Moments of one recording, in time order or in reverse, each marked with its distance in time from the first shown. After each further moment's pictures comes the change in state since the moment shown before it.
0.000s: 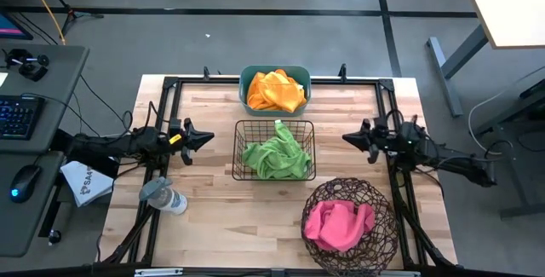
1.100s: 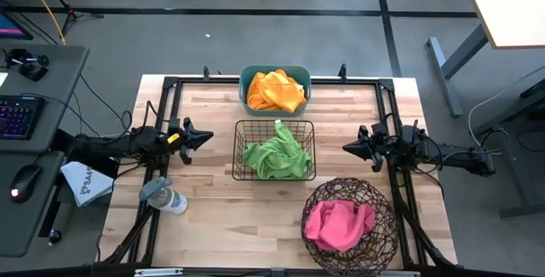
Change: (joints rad) left arm 0.006 -0.017 0.001 0.006 -0.001 0.000; right arm 0.170 -0.034 0.000 0.000 -0.009 0.000
